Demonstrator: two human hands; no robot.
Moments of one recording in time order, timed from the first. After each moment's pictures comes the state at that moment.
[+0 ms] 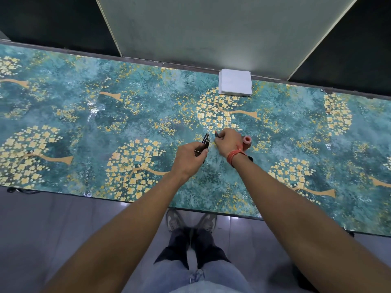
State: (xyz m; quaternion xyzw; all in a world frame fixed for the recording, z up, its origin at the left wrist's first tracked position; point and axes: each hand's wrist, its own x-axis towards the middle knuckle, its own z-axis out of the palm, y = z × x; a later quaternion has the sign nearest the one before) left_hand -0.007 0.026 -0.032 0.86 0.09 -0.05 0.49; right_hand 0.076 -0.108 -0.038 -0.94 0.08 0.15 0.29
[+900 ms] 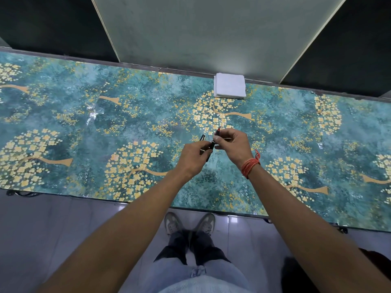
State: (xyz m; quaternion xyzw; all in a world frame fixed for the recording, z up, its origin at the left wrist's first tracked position) left_hand -0.003 0.011 -0.021 0.86 0.03 -0.08 0.51; right_hand 0.039 -0.135 -0.002 -0.80 0.05 0.11 0.59
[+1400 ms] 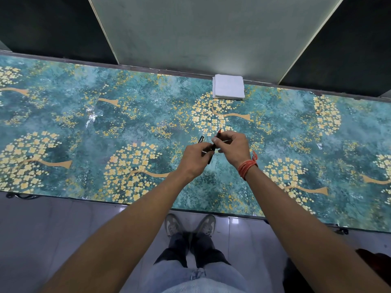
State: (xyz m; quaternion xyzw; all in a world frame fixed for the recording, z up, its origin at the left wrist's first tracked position) left_hand -0.002 0.004 -0.019 0.85 0.02 -0.08 0.52; right_hand 0.040 -0.139 -0.007 -0.85 0.05 0.07 0.52
